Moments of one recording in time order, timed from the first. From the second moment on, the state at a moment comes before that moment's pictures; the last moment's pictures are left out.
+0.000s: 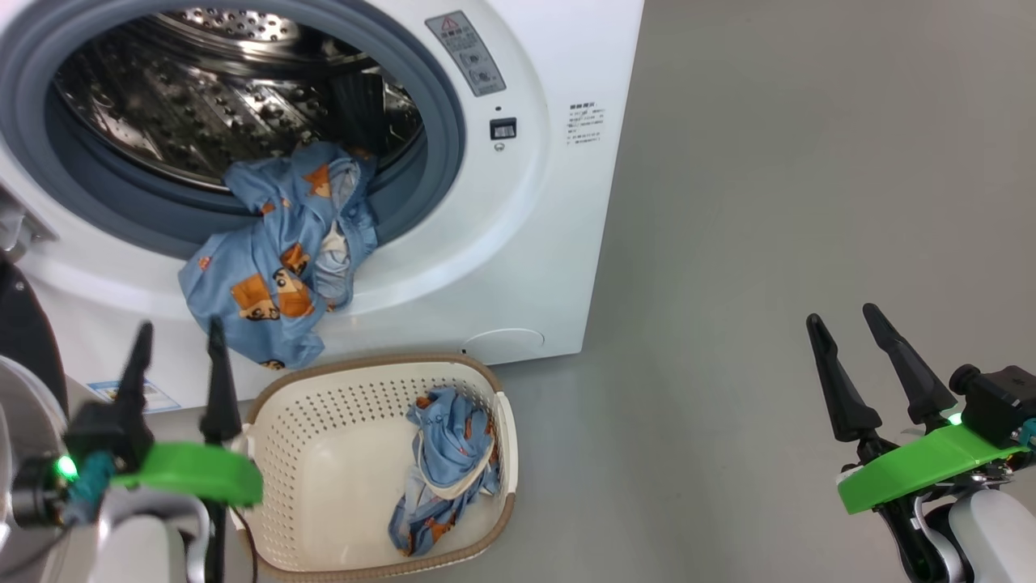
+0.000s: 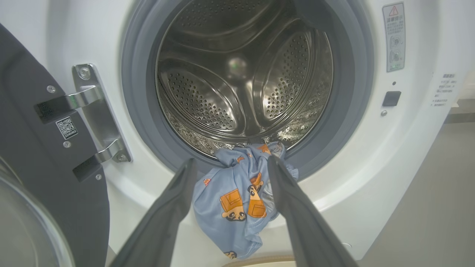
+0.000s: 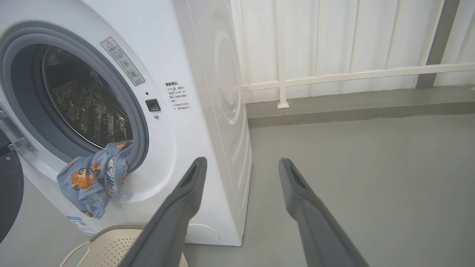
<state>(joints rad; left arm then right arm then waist) -0.38 0.07 0.14 0.49 -0.07 -0.04 -0.26 -0.19 -0.32 0.21 0.25 0.54 0.13 -0.25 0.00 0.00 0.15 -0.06</state>
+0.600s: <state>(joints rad) -0.13 0.05 0.14 0.33 -0.07 -0.04 -0.26 -0.13 -0.33 0.19 0.24 0.54 0.13 -0.25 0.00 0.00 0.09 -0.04</state>
